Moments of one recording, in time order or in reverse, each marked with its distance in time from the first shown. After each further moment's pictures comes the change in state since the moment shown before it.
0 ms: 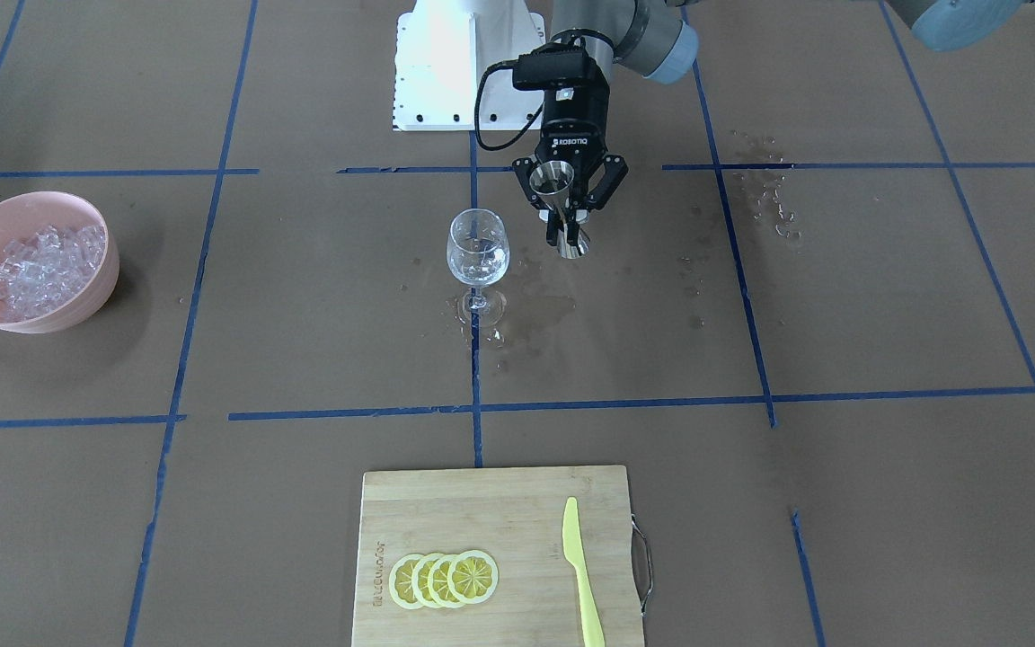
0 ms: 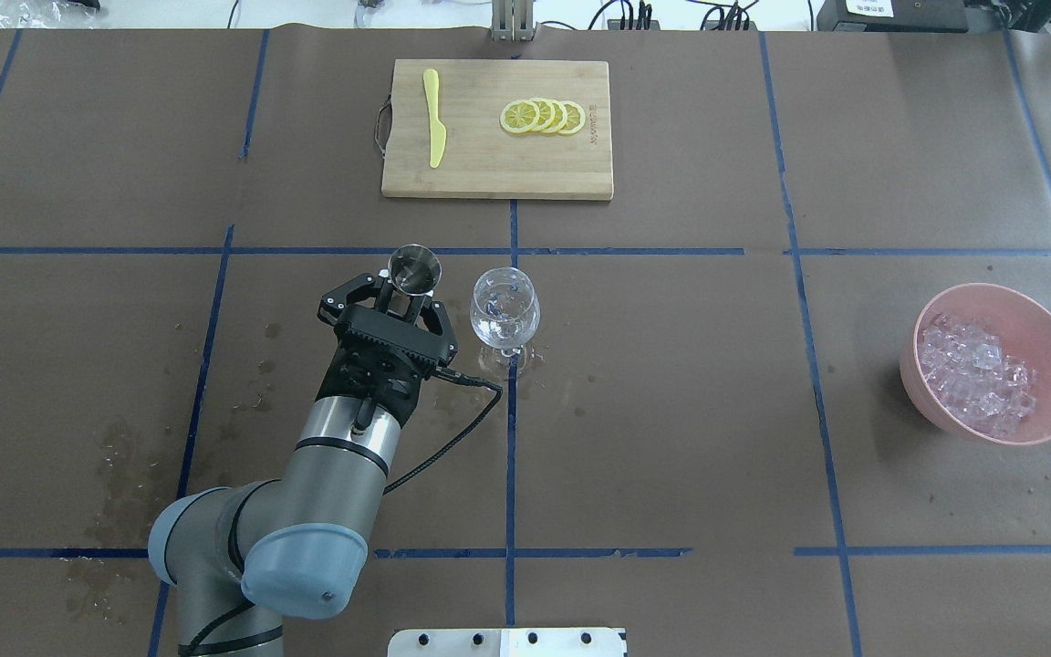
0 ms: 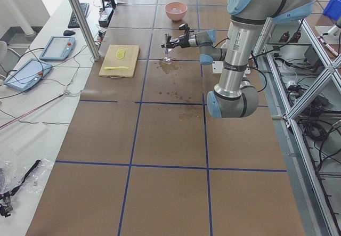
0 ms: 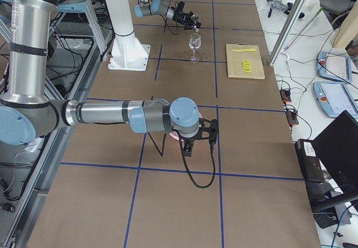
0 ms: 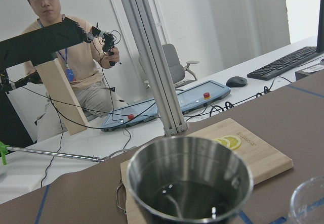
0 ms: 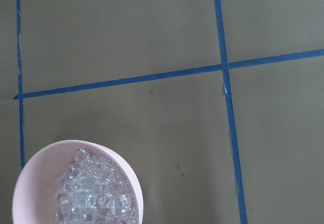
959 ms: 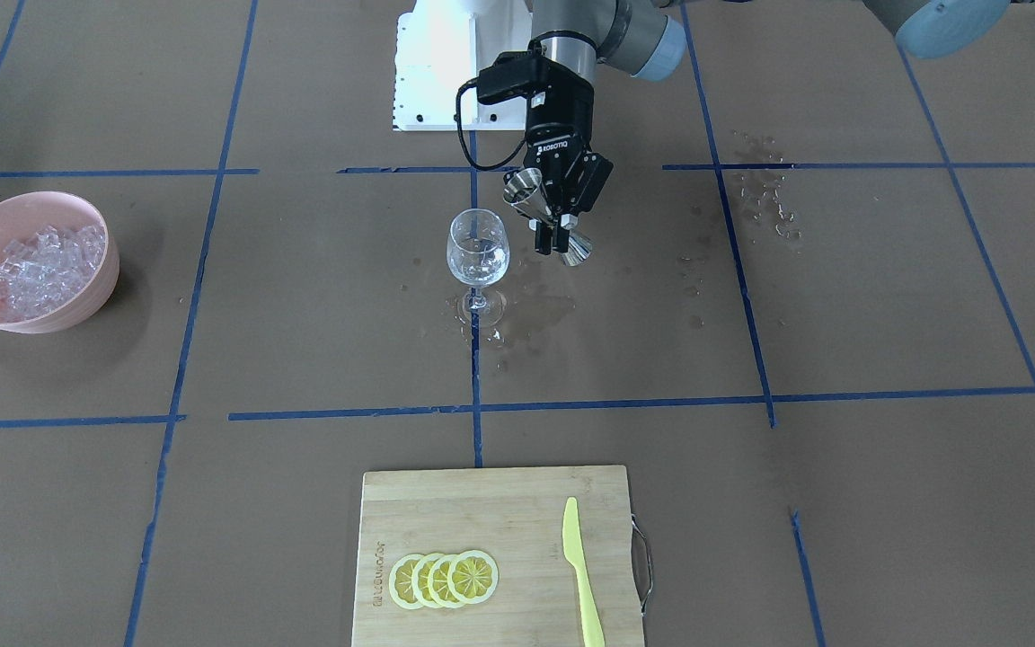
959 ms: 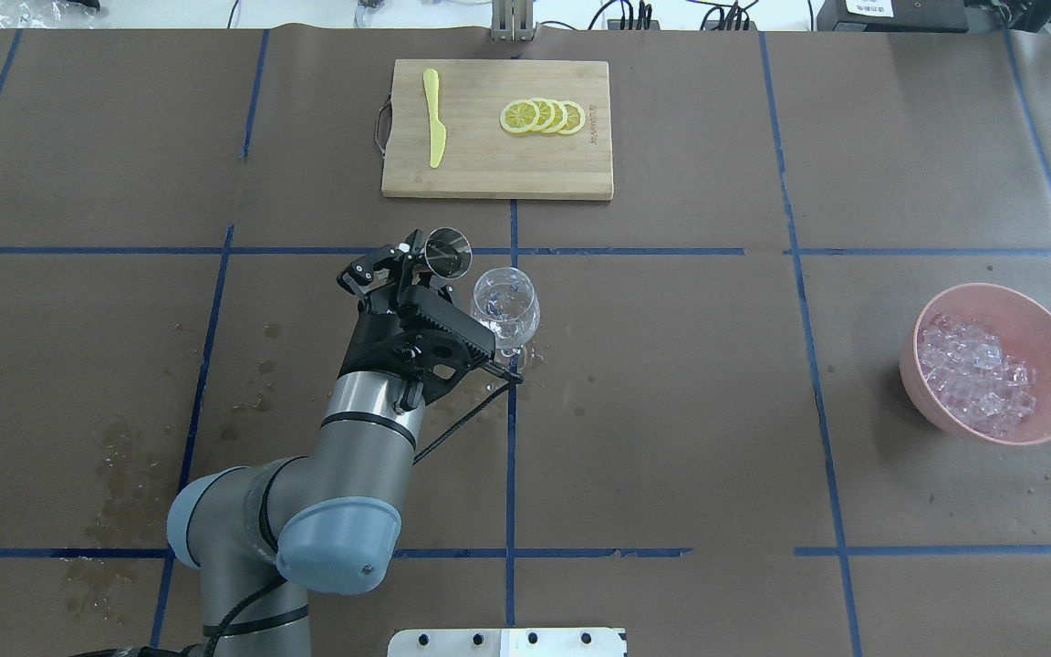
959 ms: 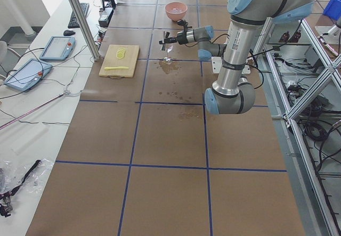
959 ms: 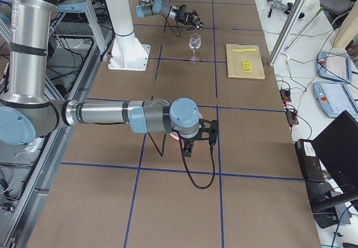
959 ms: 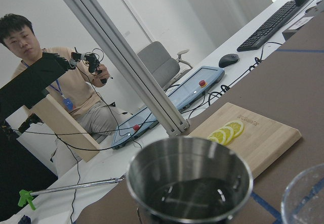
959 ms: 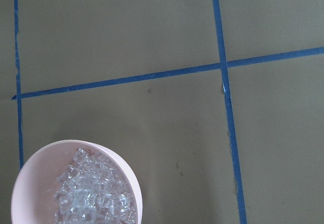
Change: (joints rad) left arm -0.032 -0.061 0.010 0.105 0.002 0.292; right arm 0.000 0.002 -0.003 -0.007 -0.001 0.000
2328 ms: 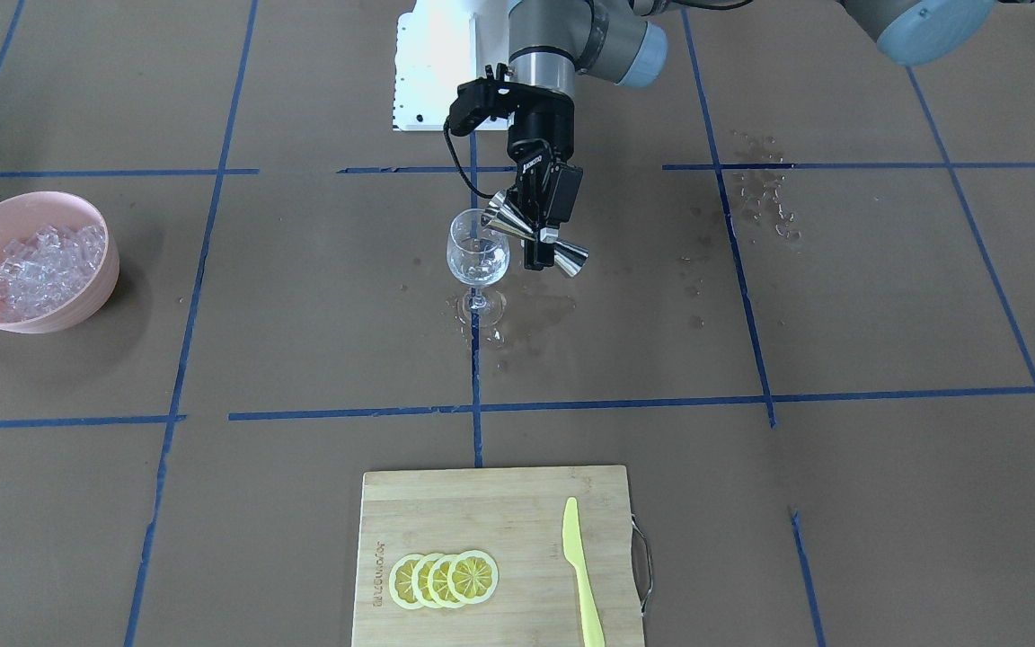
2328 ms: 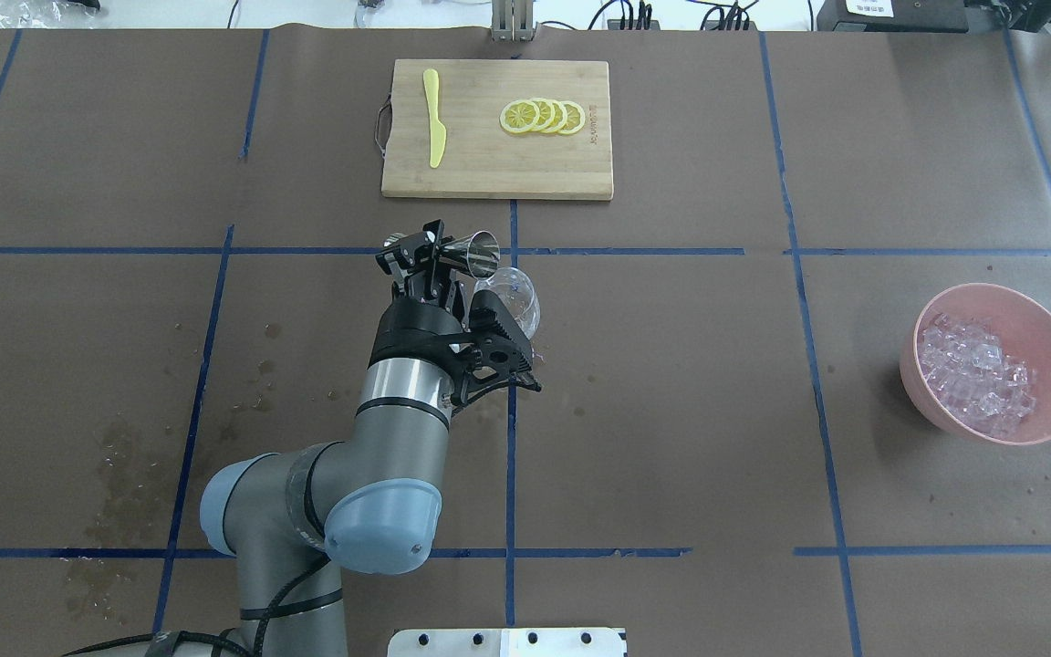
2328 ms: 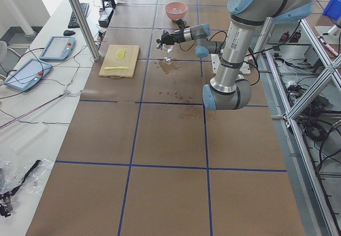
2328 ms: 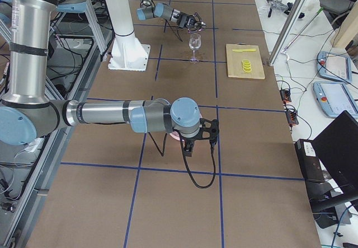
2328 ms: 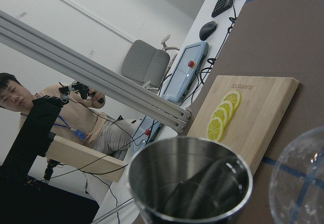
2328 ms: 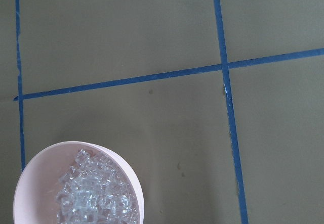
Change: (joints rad) left arm -0.011 -0.063 0.056 0.071 0.011 0.333; right arm 0.000 0.004 0.000 -0.003 0.002 0.002
